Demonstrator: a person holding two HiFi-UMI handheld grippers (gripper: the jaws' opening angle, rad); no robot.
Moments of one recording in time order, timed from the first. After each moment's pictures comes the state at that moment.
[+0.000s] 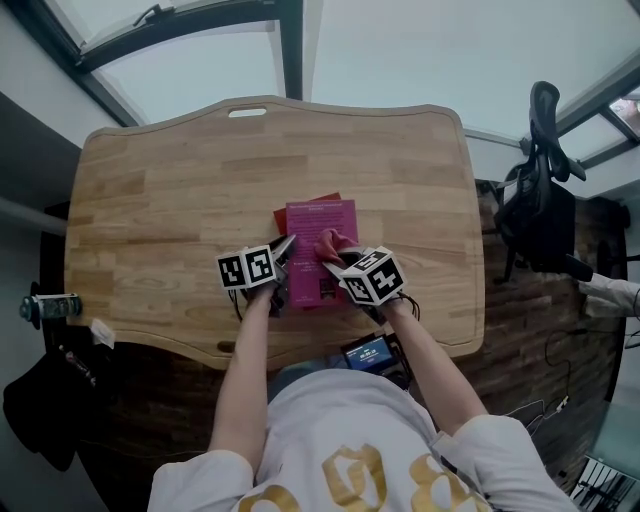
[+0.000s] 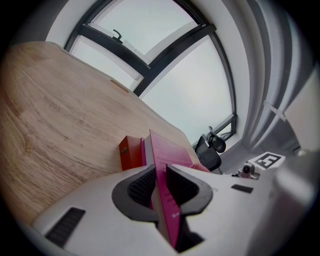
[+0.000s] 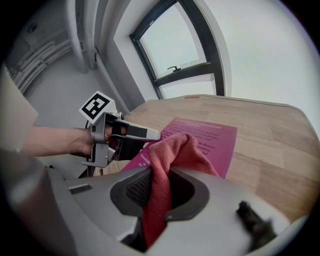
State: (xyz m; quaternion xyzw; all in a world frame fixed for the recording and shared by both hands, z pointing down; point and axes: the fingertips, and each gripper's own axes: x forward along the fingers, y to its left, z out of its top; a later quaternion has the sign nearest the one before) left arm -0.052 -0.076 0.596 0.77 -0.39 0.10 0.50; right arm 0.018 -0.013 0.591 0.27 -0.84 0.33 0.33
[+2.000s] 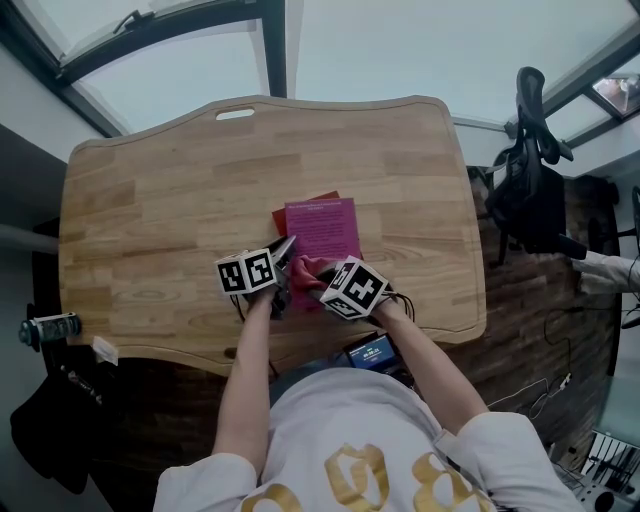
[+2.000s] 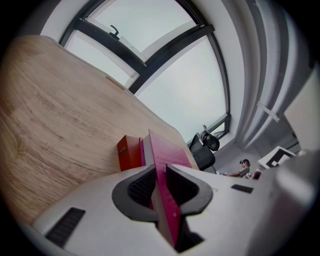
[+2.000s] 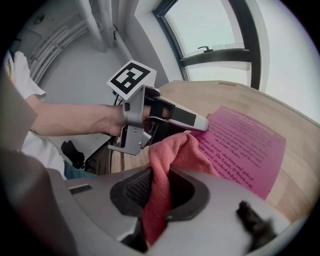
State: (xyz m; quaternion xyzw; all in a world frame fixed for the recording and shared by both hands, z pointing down) left arm -0.051 -0.075 0.598 0.78 -0.36 0.10 0.50; right arm -0.040 0.044 0.591 0.13 -0.85 0.30 0.41
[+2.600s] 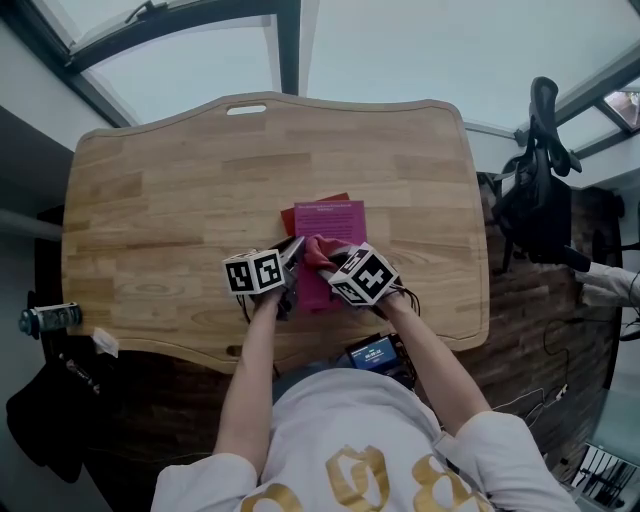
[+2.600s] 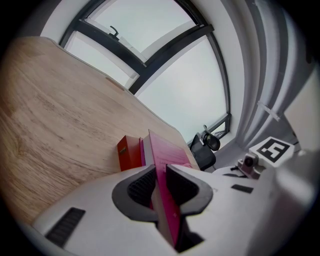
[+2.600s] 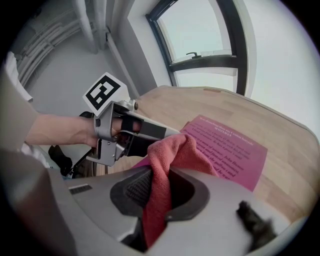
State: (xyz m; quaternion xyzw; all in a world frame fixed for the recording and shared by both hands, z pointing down) left arm -0.048 -0.075 0.597 0.78 -0.36 0.10 0.50; right arm -0.021 -0.003 0.594 0.20 -0.84 0.29 0.41
